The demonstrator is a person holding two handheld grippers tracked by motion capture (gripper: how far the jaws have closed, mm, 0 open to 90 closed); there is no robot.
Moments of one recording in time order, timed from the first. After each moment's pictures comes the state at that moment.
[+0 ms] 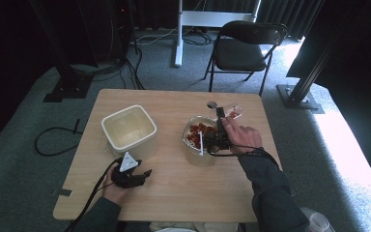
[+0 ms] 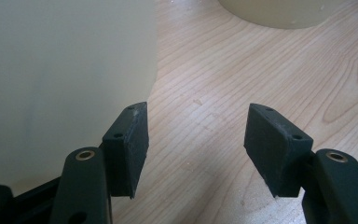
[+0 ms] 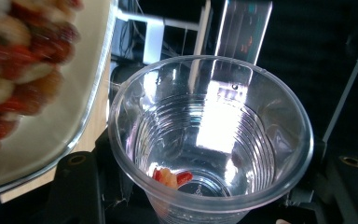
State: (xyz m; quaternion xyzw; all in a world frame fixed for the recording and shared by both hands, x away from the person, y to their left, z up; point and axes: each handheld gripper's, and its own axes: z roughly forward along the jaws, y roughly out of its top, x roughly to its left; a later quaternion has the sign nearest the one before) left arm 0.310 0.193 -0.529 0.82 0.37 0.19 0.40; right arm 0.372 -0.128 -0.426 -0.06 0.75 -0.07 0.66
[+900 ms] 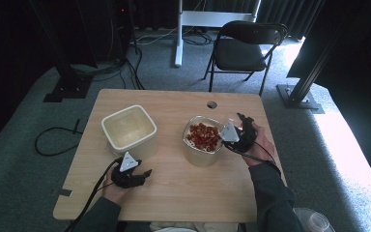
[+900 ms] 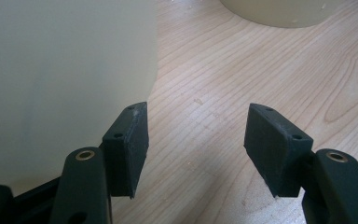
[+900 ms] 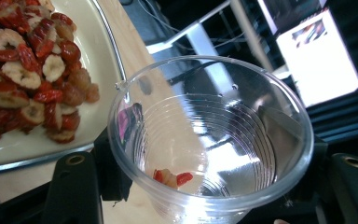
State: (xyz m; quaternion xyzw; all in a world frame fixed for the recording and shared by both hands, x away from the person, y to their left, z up) left arm 0.311 0.193 -0.530 0.82 0.37 0.18 0.39; right arm 0.363 -0.186 -0.412 0.21 0.79 0.17 0.54
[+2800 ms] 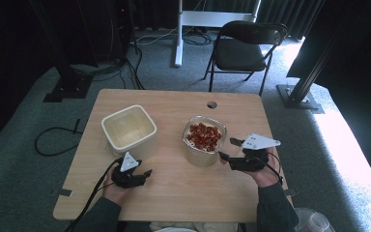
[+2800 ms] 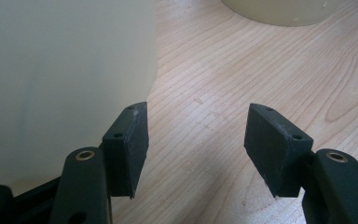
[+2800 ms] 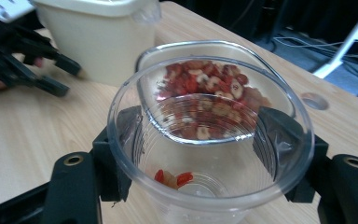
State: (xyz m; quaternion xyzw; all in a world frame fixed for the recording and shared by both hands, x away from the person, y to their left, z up) left arm 0.310 0.192 -0.531 0.82 0.37 0.18 0.39; right arm 0.318 -0.229 -0.414 0.29 0.81 0.47 0.20
